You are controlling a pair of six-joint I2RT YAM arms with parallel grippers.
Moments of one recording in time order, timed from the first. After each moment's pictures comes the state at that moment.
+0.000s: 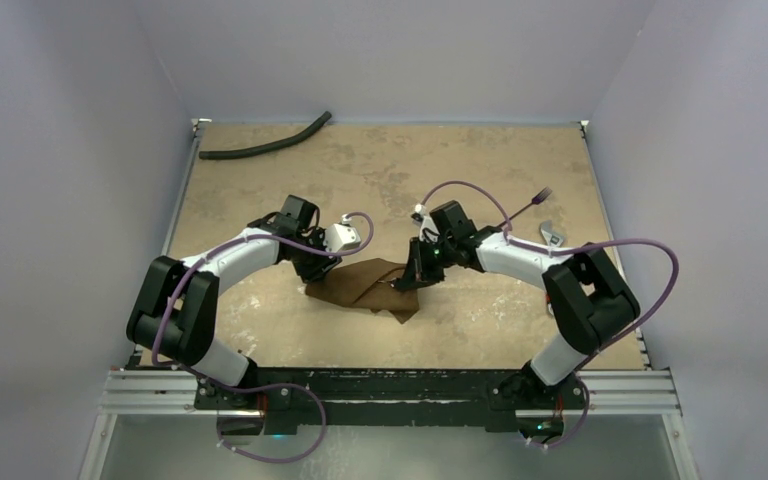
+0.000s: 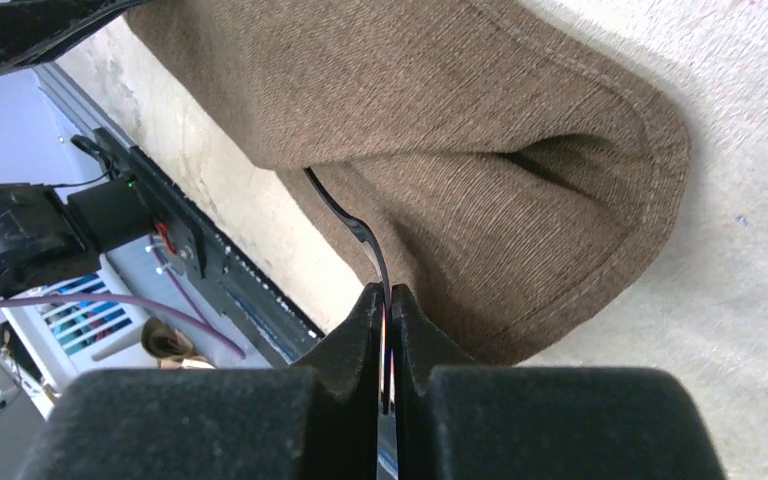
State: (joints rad) left arm -0.38 1.53 0.85 -0.49 0.31 0.69; right arm 0.58 1.61 0.89 -0.28 -0.57 0.59
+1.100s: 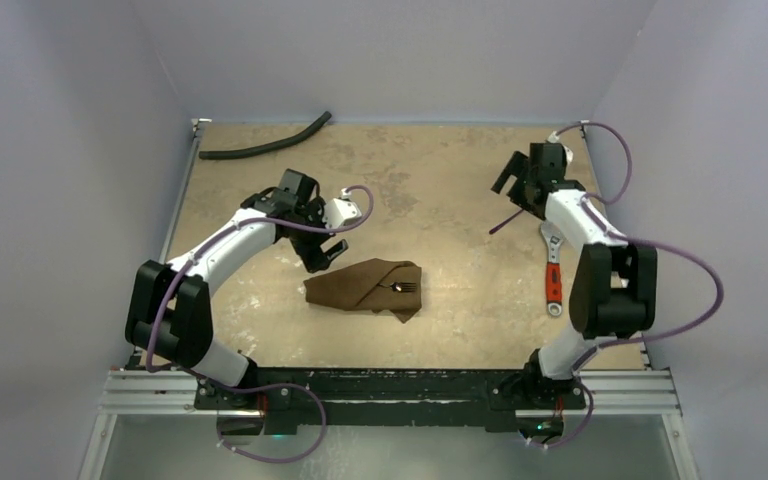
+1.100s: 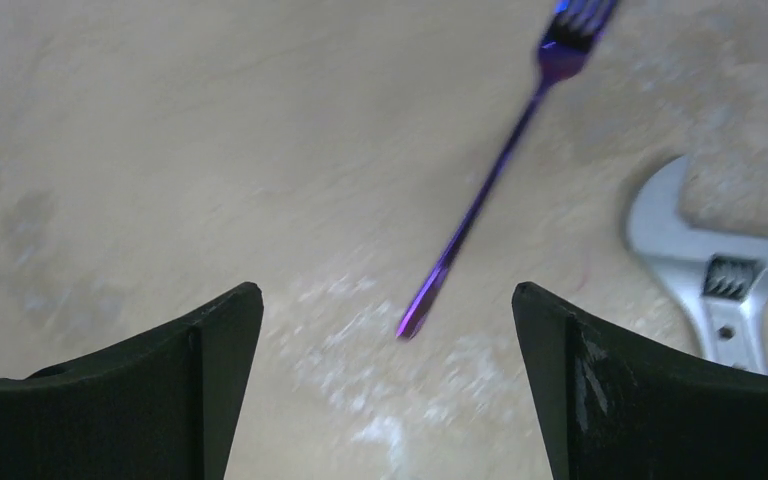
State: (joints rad) left arm -0.37 1.52 1.06 -0.67 0.27 0.66; right arm 0.04 1.59 1.16 -0.37 0.10 0.55
